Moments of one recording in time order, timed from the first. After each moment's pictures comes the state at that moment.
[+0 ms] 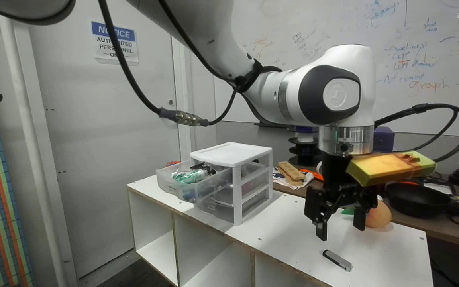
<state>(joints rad) -0.40 0.76 -0.09 -1.41 -0.01 2.18 -1.45</state>
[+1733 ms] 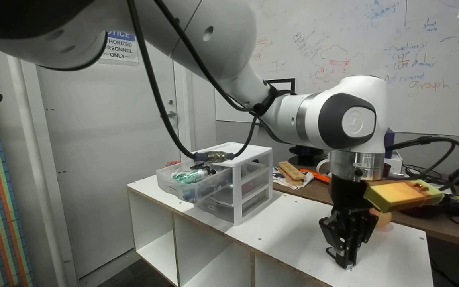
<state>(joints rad) -0.42 0.94 -0.07 -1.19 -0.04 2.04 -1.53</state>
